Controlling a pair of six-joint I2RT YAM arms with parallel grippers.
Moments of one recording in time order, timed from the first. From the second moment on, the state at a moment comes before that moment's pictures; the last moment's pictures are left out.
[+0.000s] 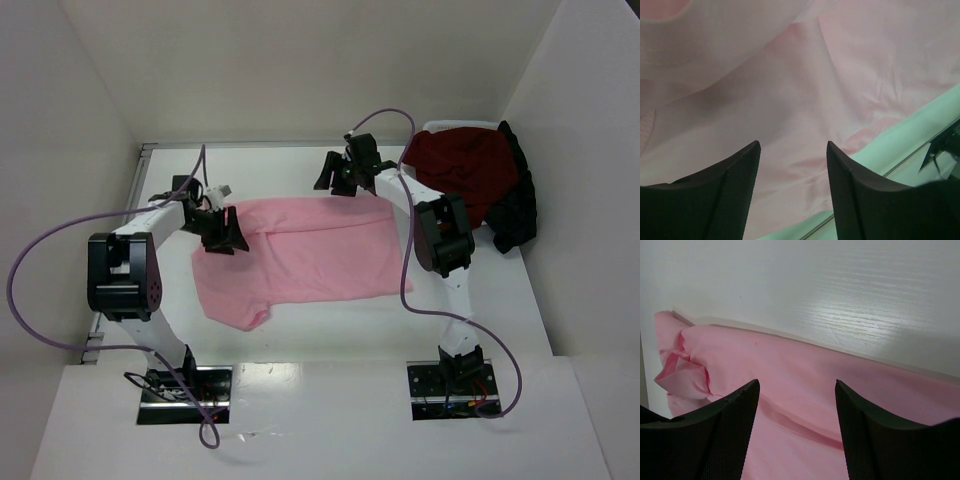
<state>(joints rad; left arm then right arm) 0.06 1.76 1.16 -0.66 0.61 -0.04 0.38 2.26 1.80 -0.24 -0.31 0.56</state>
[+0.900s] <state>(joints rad) 0.06 1.92 1.33 -0.39 0.24 -0.25 0.38 2.20 1.68 -0.23 -0.25 0.54</state>
